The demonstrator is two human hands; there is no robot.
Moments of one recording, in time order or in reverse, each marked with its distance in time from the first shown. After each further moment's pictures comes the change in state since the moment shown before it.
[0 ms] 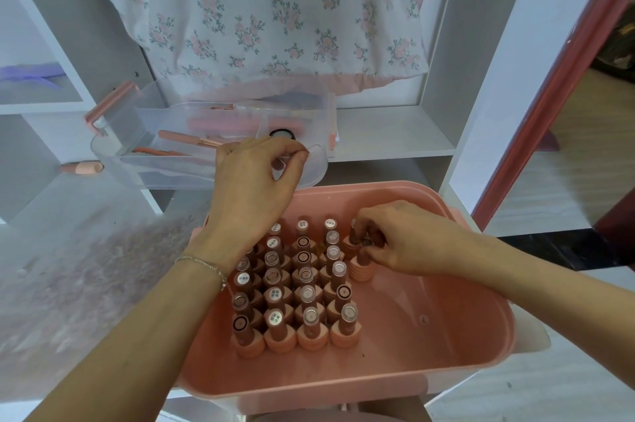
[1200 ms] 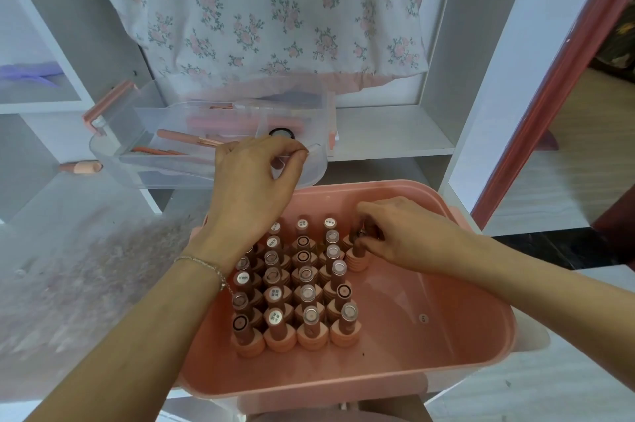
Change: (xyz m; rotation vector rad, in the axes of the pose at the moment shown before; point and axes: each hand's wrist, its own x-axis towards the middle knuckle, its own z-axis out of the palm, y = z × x) left_hand -0.001 0.001 -0.001 -0.038 -0.005 -0.010; right_hand 0.001 -0.003 0.001 -0.006 0.037 0.007
